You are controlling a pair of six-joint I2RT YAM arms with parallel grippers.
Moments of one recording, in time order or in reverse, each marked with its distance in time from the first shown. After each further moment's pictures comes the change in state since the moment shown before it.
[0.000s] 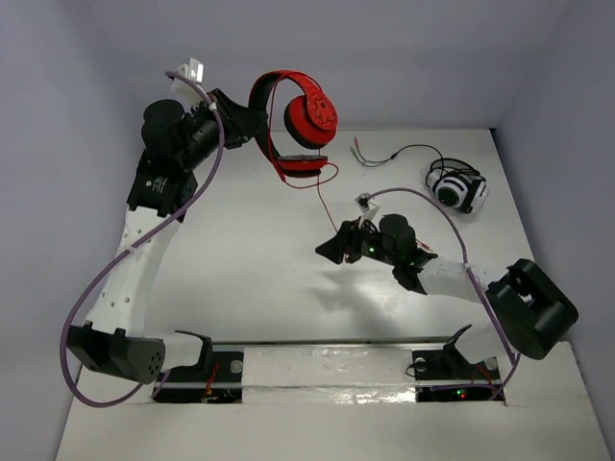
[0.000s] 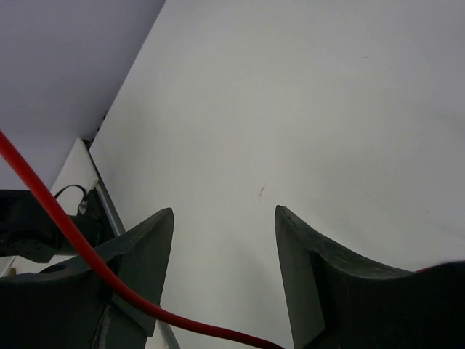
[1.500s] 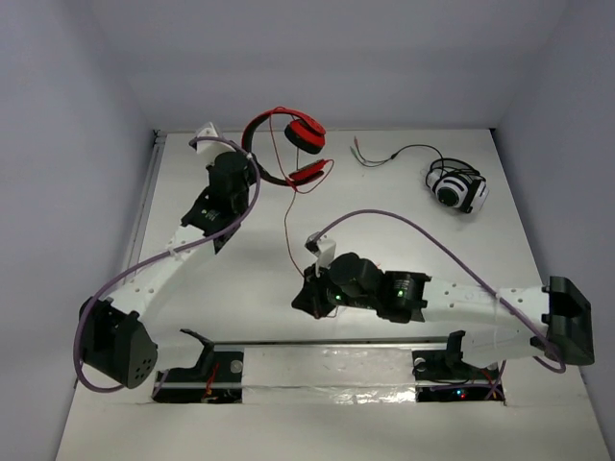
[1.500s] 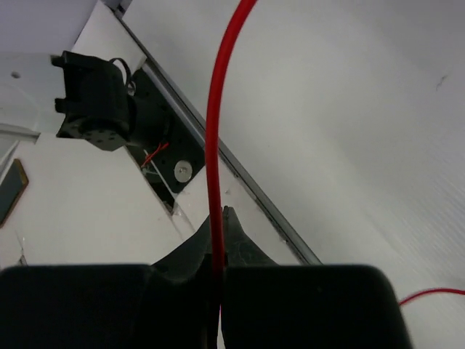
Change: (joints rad) left arm -0.211 -0.007 -0.448 0.224 -0.874 -0.060; right arm 0.577 -0.150 0.296 -0.686 0.410 0.044
